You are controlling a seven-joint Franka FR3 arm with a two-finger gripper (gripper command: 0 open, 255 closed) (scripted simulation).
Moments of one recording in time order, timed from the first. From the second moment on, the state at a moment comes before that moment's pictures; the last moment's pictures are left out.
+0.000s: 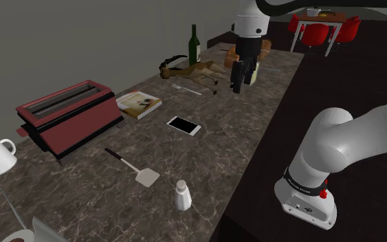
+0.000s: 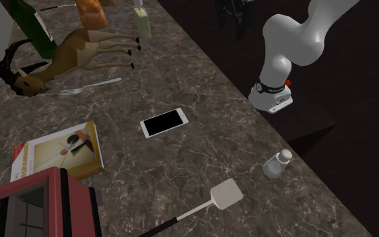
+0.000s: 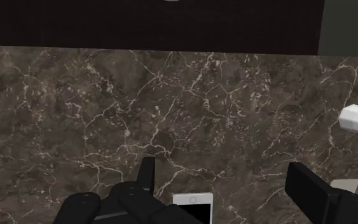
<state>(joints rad) 0.00 -0.82 0.03 -2.39 0.09 1.54 -0.04</state>
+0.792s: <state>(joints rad) 0.05 -0.59 0.22 -2.39 0.18 1.80 0.12</state>
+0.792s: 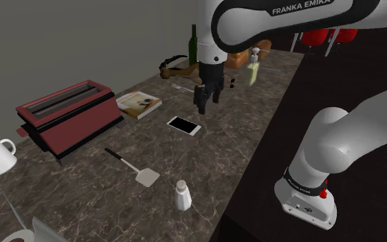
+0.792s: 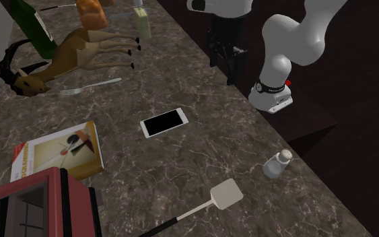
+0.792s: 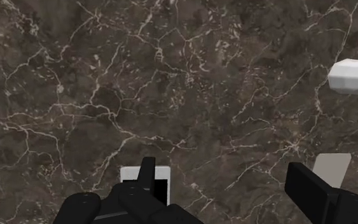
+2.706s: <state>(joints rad) 0.23 0.42 0.48 -1.71 -0.27 2.13 0.72</state>
